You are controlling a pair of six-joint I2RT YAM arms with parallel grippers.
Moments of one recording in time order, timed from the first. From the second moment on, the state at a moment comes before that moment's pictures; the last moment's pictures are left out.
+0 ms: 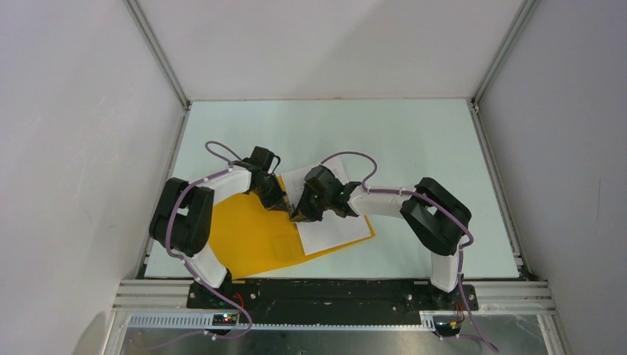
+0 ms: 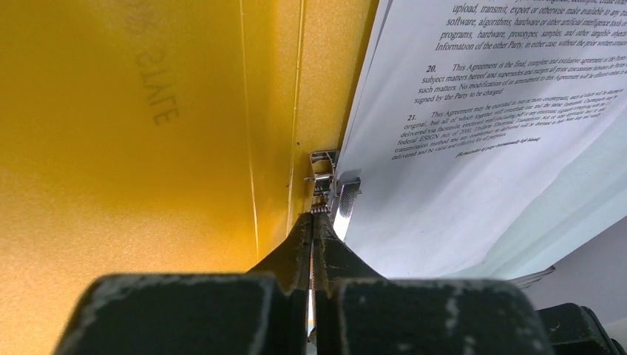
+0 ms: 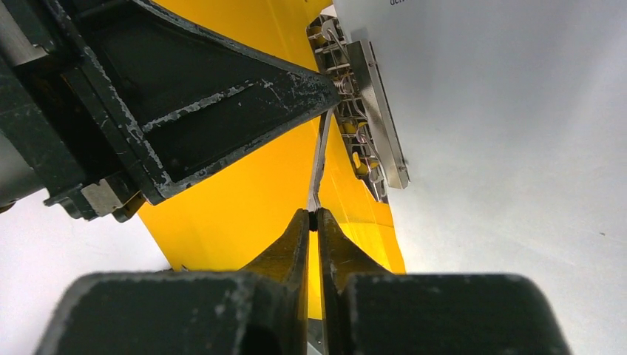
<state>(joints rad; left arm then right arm) -0.34 1.71 0.93 -0.53 0.25 -0.84 0.93 1.89 1.14 -0.04 -0.22 1.17</state>
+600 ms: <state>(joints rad) -0.34 1.71 0.93 -0.53 0.25 -0.84 0.96 1.91 1.17 -0.11 -0.15 1.11</state>
